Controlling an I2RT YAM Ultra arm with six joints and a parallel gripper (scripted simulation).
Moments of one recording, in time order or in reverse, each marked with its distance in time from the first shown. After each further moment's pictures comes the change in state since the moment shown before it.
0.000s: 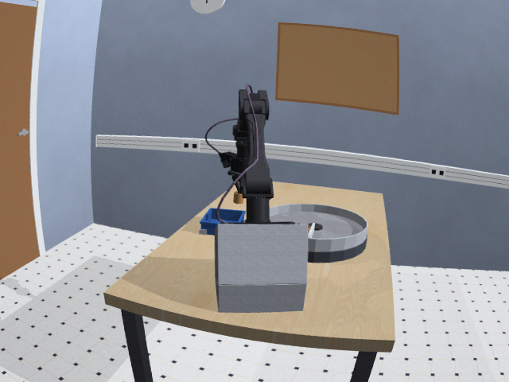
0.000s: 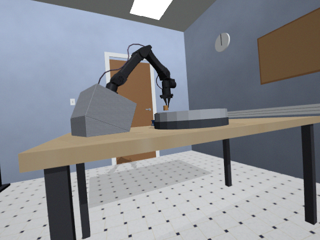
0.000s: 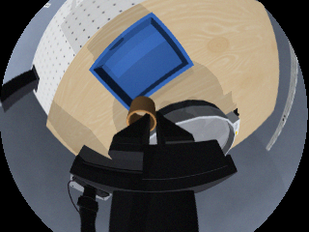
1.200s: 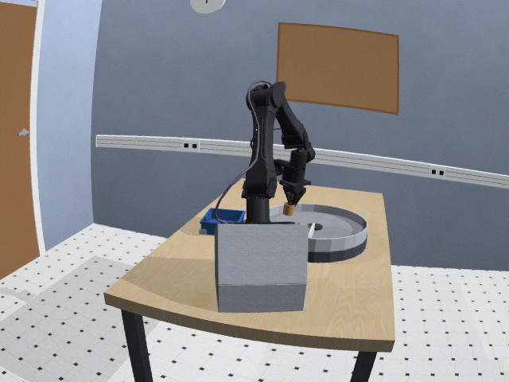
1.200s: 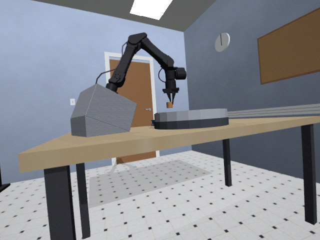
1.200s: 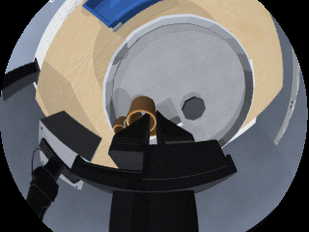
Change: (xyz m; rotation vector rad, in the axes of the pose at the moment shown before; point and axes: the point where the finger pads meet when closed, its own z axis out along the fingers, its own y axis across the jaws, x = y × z) arm 0.215 -0.038 -0.012 -0.024 -0.027 0.017
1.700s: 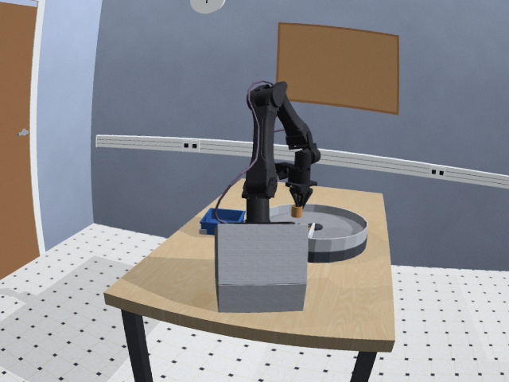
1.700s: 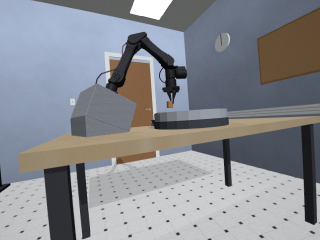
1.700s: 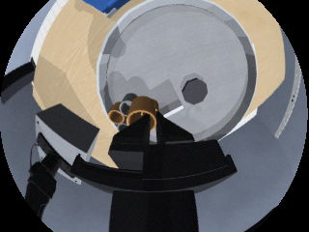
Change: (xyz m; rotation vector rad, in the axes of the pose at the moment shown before) arm 0.034 -0.003 -0.003 0.012 0.087 0.025
